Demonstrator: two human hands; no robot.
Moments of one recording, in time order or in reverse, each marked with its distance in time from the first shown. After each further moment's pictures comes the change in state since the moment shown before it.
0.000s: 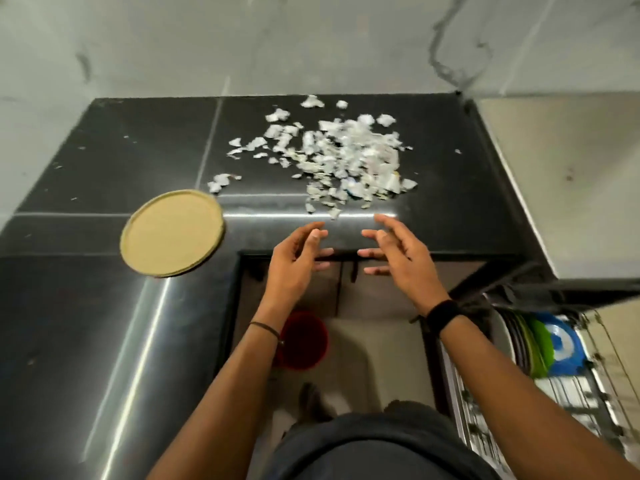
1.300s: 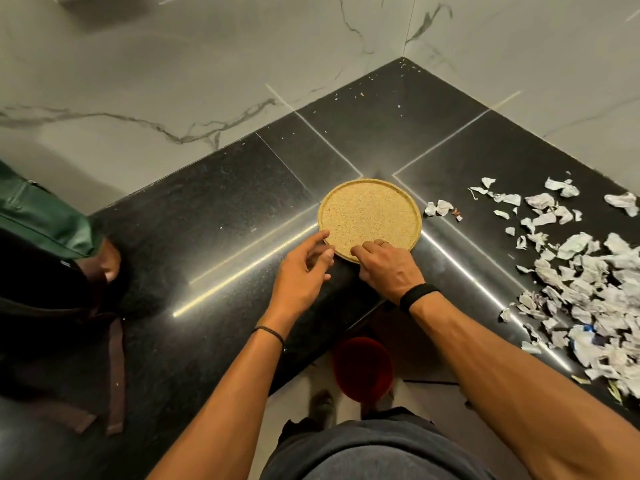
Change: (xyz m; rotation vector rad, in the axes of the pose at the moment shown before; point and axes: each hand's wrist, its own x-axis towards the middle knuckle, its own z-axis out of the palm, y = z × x) left_hand -0.030 -0.021 -0.197 0.131 0.823 -0.092; right_hand 0.143 0.028 0.298 -1.268 -0.955 -1.217
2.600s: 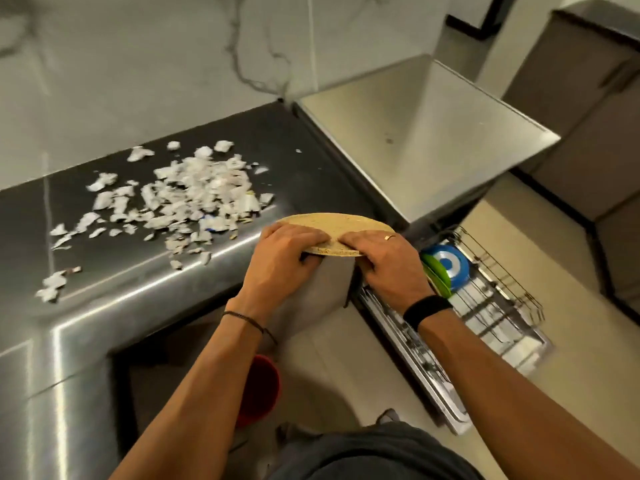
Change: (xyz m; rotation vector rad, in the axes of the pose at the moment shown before) left_hand -0.227 0.085 0.270 0.447 -1.215 1.368; right_hand -0.467 -0.142 -0.088 0.016 0.594 1.439
